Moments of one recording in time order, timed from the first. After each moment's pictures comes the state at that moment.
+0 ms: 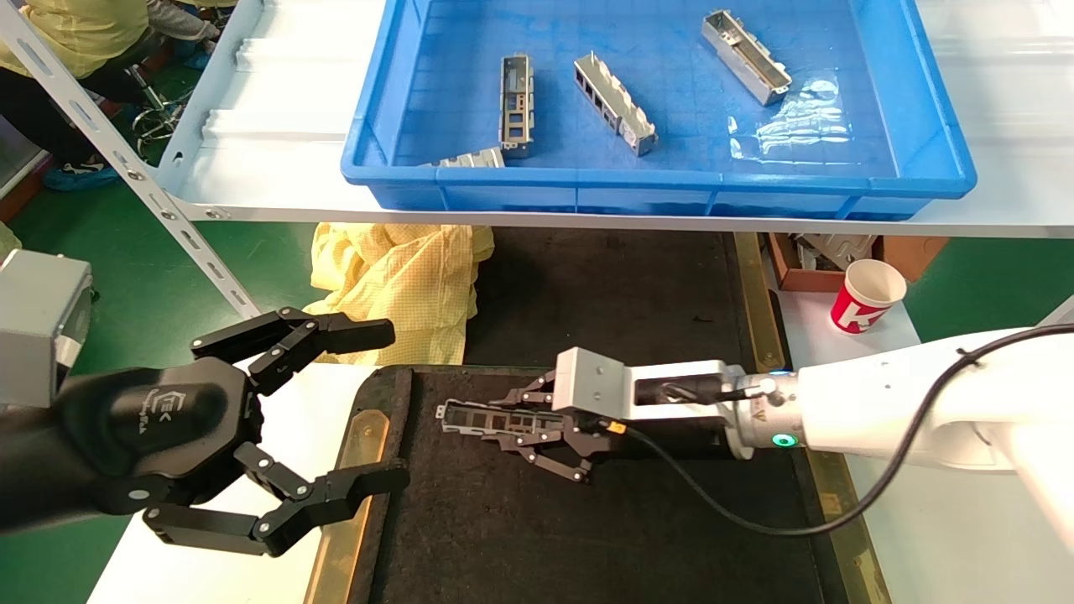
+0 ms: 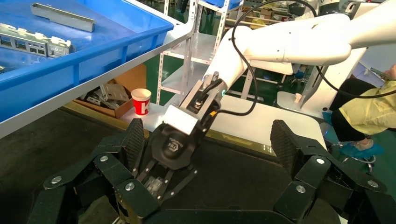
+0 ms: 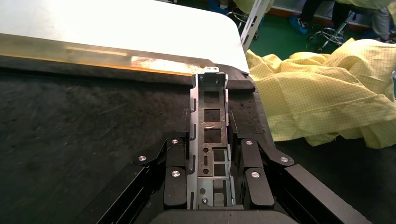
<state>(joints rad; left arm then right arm) -1.07 0.54 0.40 -1.21 0.62 1.40 -0.11 1.49 -1.17 -0.84 0.61 -1.10 -1.21 -0.33</state>
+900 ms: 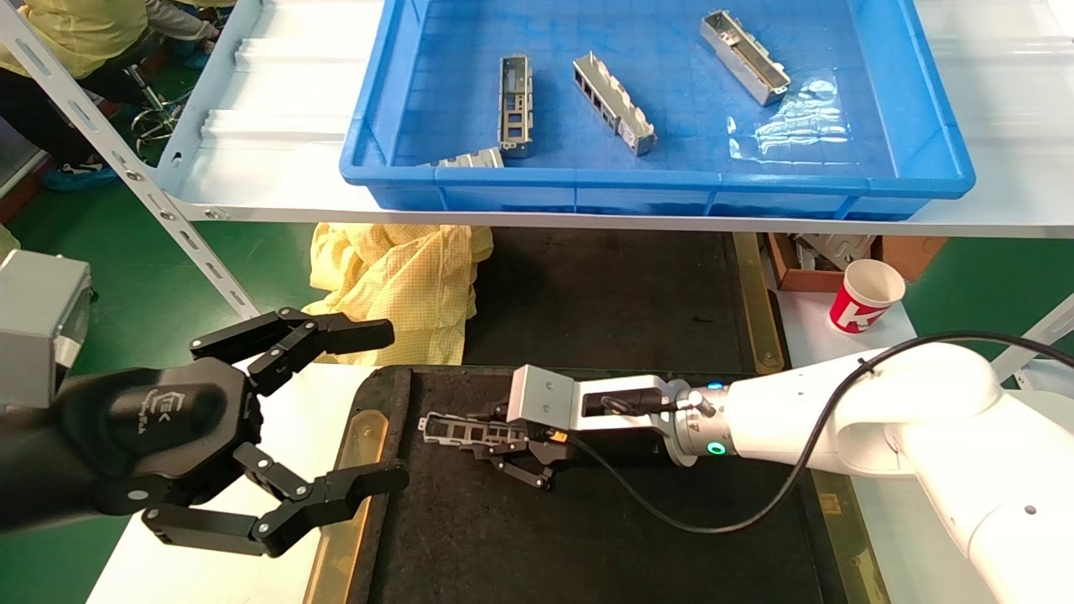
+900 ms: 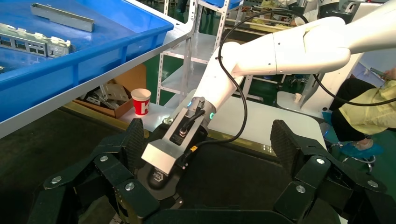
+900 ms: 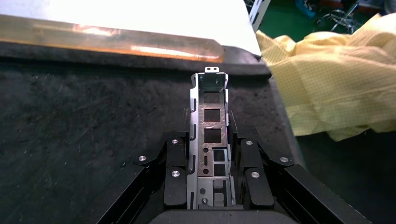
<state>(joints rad) -1.07 0.54 0.40 -1.21 0.62 1.40 -0.11 1.50 -1.34 -0.87 0.37 -1.12 -1.16 -0.44</state>
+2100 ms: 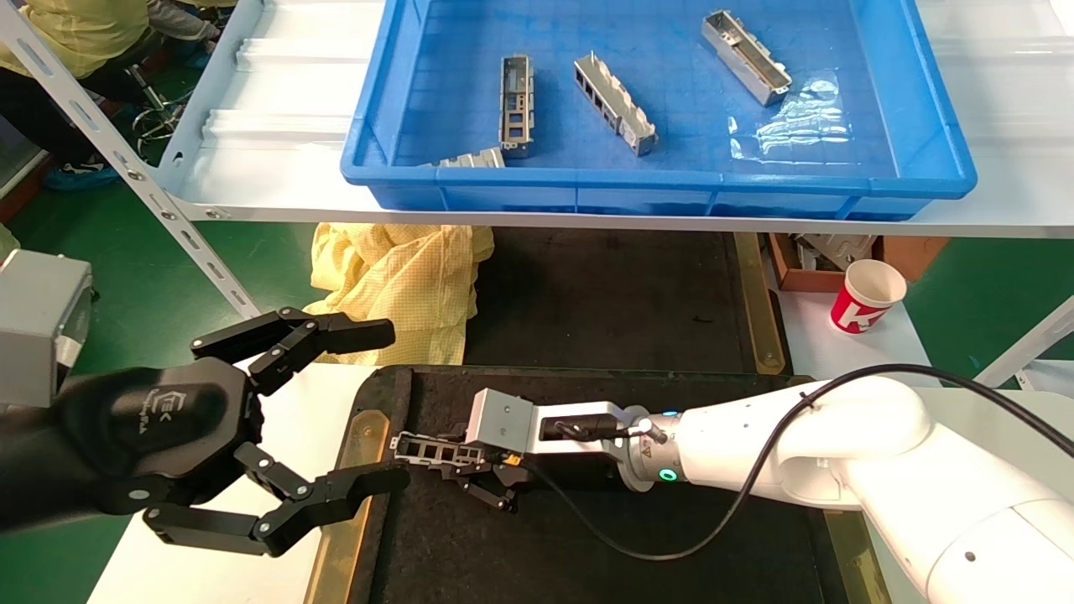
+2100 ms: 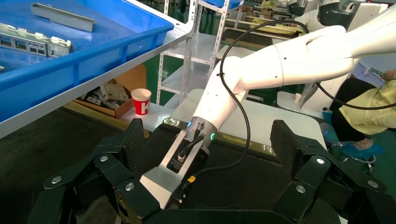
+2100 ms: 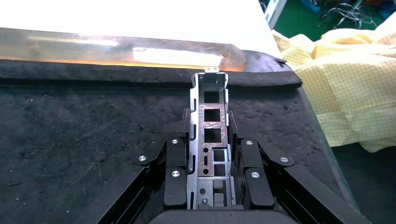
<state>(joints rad) -1.07 0.54 0.40 -1.21 0.62 1.40 -0.11 1.46 -1.36 -1.05 0.46 -1.00 -1.00 -0.38</state>
